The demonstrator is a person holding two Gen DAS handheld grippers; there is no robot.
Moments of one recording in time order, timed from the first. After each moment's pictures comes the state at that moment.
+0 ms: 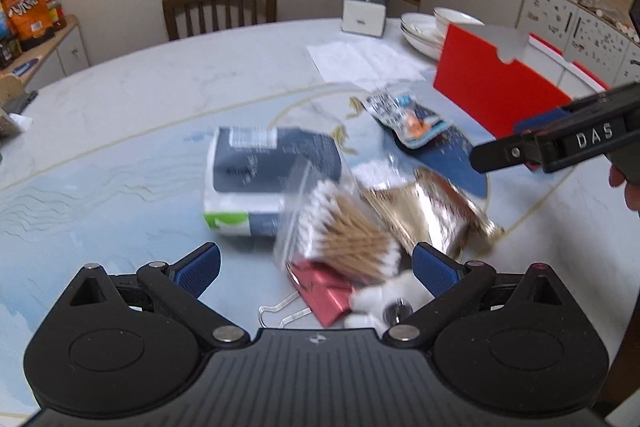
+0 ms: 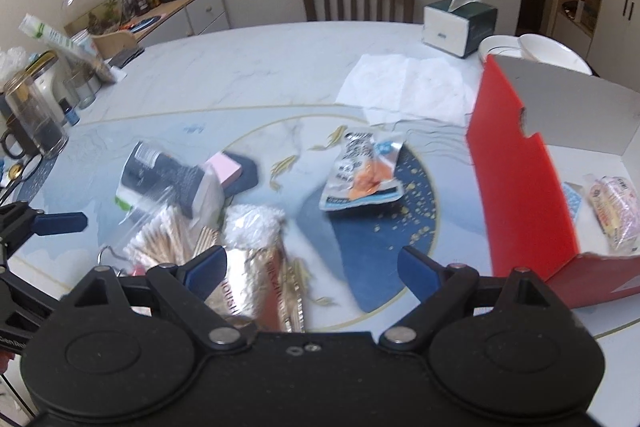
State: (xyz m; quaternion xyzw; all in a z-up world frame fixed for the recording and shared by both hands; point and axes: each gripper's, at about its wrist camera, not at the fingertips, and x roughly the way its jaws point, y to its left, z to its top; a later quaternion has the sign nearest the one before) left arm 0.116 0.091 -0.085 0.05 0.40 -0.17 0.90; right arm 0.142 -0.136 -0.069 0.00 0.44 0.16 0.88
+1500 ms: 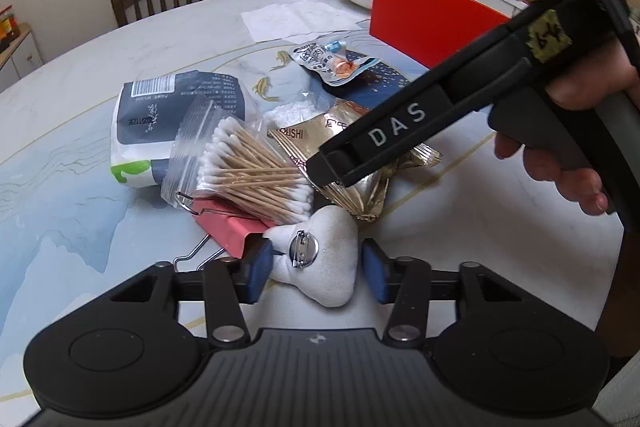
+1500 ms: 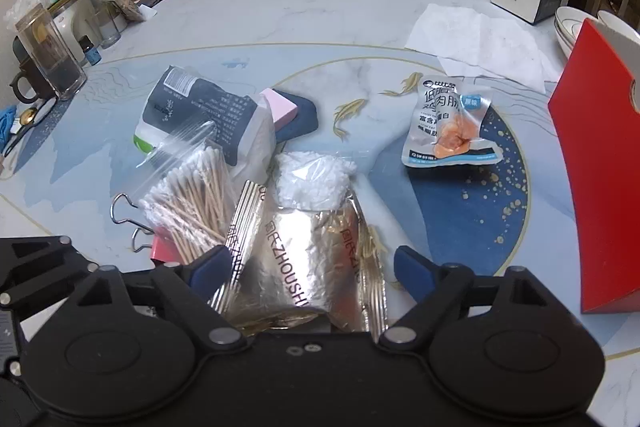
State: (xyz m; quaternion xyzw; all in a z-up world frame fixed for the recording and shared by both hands) left arm 0.087 0.050 -0.112 0.09 0.42 -0.22 0.88; right arm 0.152 -0.092 -0.109 -0.03 0.49 0.21 0.85
